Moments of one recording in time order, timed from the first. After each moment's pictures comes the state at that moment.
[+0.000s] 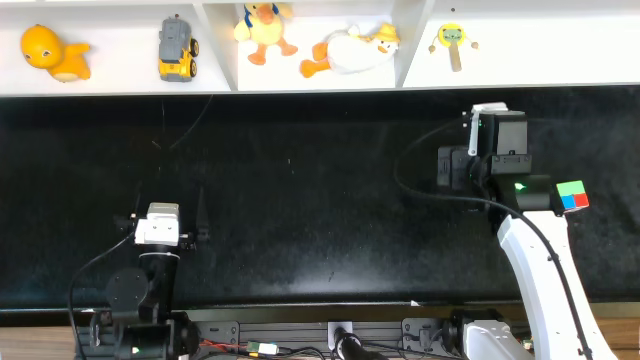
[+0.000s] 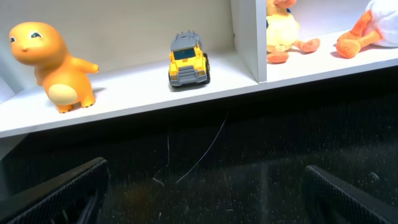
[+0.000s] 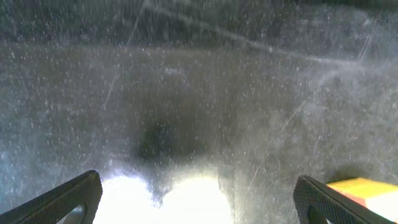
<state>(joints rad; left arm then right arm) 0.05 0.01 0.02 -0.08 0.09 0.19 0.03 1.22 0.89 -0.67 0.17 -0.04</state>
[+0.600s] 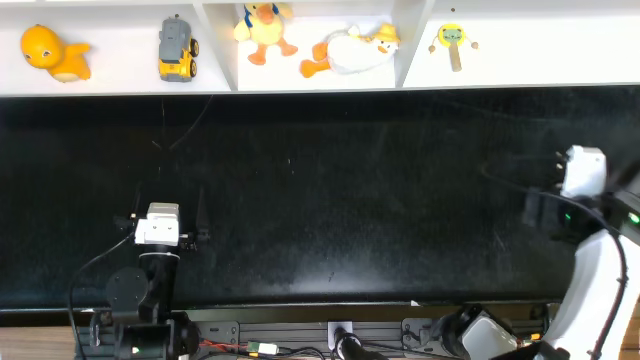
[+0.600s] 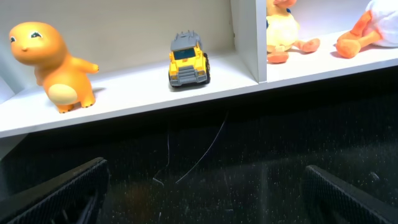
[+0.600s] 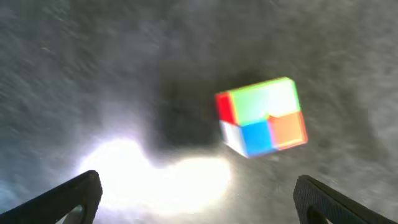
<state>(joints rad) 0.05 0.01 0.02 -0.08 0.09 0.19 -0.71 1.22 0.89 -0.82 -0.16 -0.59</state>
